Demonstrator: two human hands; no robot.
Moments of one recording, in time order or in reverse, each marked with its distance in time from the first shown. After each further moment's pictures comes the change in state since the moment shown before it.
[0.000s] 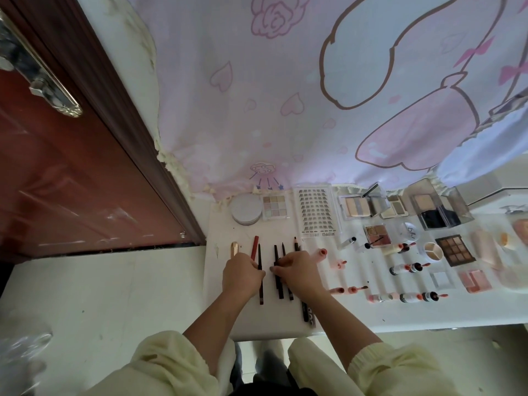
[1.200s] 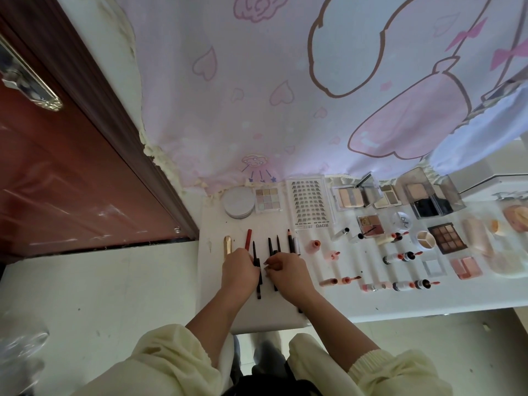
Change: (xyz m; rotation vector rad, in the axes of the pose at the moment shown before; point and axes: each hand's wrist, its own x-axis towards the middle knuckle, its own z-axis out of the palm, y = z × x) left_hand 0.010 -0.003 0.022 0.071 0.038 0.030; right_hand -0.012 0.012 0.011 -0.041 -0.036 -0.084
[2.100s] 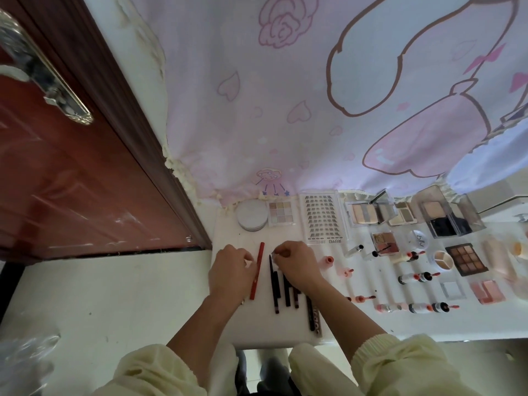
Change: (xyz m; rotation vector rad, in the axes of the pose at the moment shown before) left_hand -0.005 -0.010 -0.047 0.097 0.211 0.147; right_hand 0.031 -0.033 -0.017 -0.007 0.030 -0.063
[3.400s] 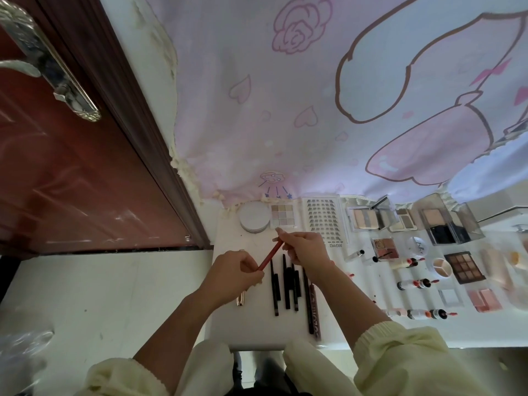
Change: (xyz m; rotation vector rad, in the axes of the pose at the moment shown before) left_hand -0.005 -0.006 -0.033 -0.407 -0.353 0.011; right_hand 0.008 -0.024 -0.026 0.689 -0.043 0.182
